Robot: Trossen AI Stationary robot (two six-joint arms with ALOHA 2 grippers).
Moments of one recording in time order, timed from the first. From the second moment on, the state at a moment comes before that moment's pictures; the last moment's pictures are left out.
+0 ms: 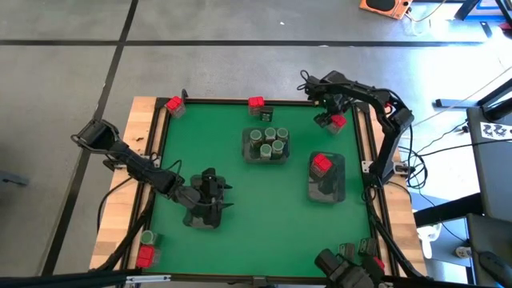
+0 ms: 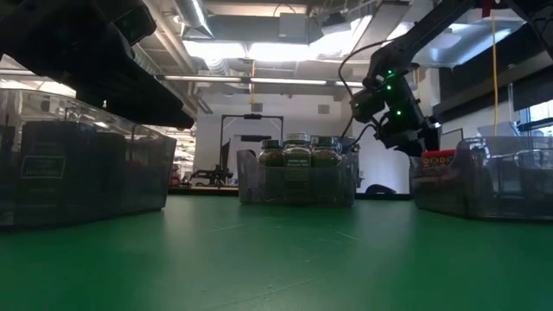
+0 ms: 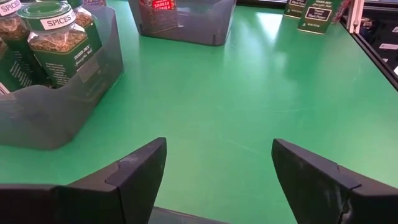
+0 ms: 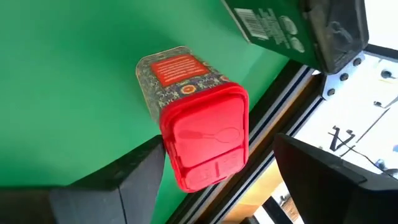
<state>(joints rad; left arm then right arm) -0.49 1.40 0.43 0.45 -0.56 -0.34 -0.84 1.85 1.41 -1.35 0.34 0.18</state>
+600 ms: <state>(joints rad) -0.49 1.40 0.43 0.45 -0.56 -0.34 -0.87 1.85 1.31 -1.23 0.35 0.18</state>
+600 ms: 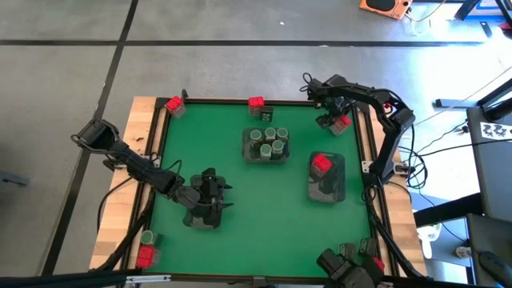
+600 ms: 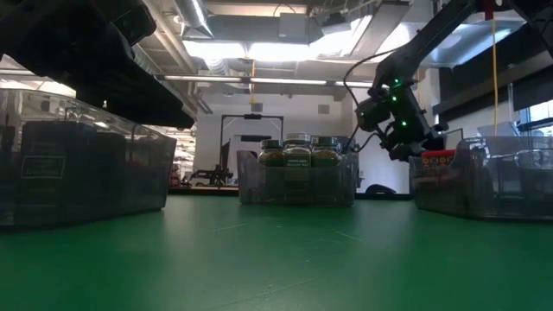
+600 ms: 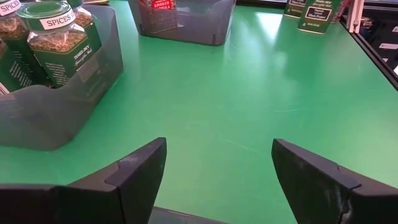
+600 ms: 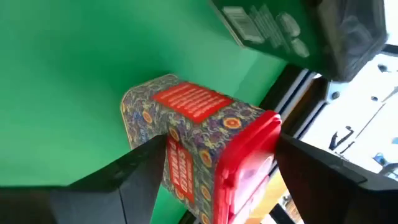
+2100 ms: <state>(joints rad) -0.49 1.40 0.43 0.45 -0.56 -0.33 -0.77 1.79 1.26 -1.22 0.20 0.21</state>
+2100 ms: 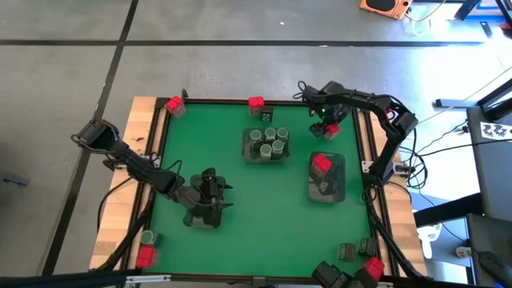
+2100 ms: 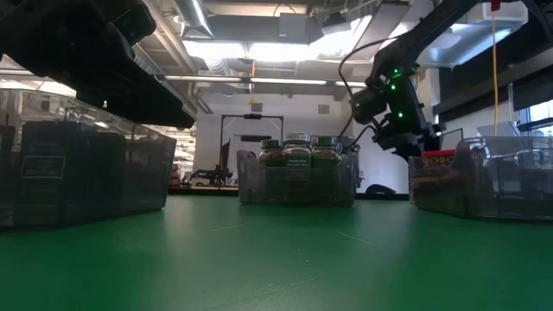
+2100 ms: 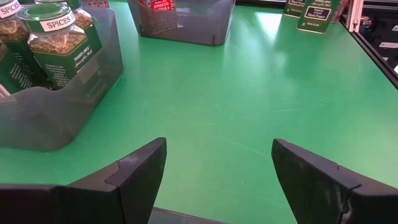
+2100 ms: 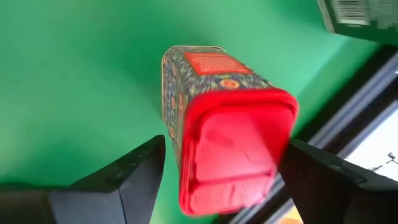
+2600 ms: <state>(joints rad) -0.49 1.40 0.43 0.45 -0.56 -0.34 -0.77 1.79 1.21 -1.14 0.12 0.15</state>
